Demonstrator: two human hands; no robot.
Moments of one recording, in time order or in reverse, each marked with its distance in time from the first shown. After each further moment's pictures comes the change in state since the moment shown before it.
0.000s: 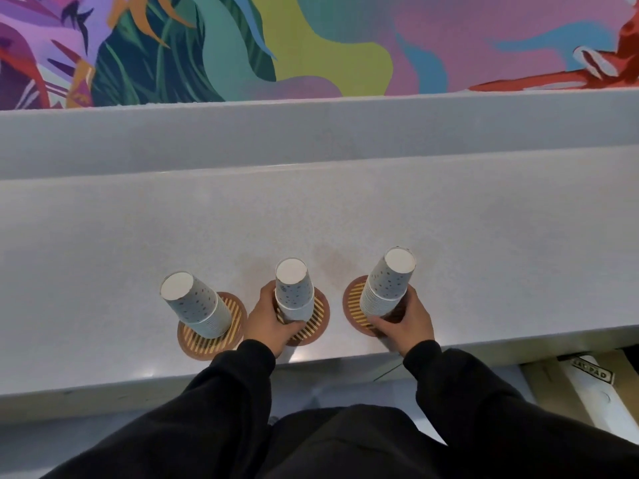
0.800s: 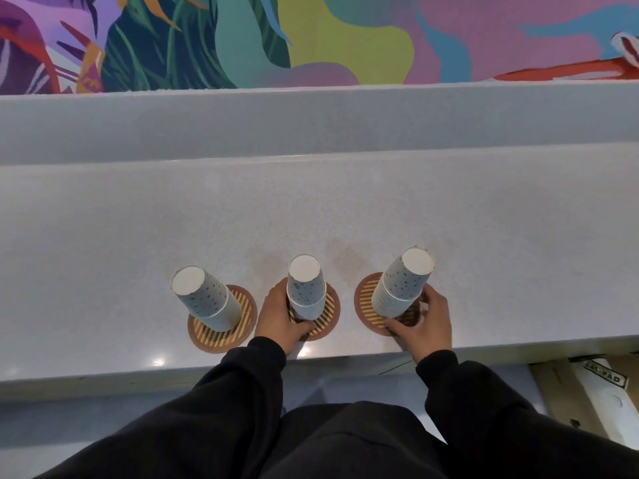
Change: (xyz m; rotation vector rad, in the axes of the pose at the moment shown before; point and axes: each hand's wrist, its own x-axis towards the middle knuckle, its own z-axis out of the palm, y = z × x) left_hand 0.013 -0.017 0.007 0.014 0.029 0.063; right_hand 0.001 0.015 0.003 -0.046 0.147 0.015
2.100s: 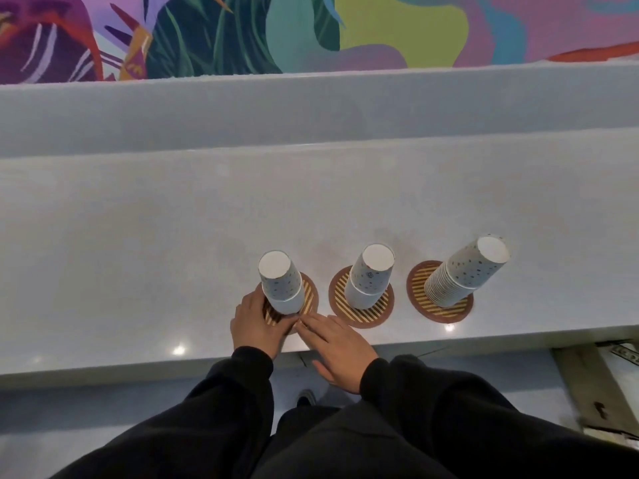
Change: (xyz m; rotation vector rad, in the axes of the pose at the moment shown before) left_hand -0.007 -0.119 -0.093 0.171 0.239 -0.062; right_hand -0.092 -0.063 0.198 -0.752 -0.614 -0.990
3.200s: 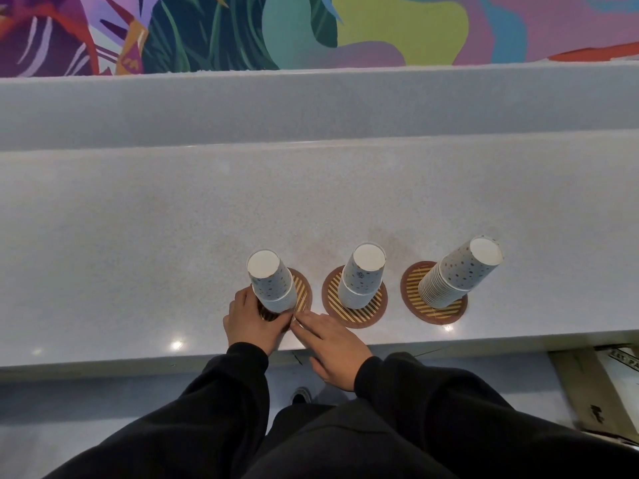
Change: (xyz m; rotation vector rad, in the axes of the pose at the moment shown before) left_hand 0.001 0.006 0.009 0.061 0.061 -0.028; right_hand -0.003 0.007 -0.004 0.079 0.018 -0.013
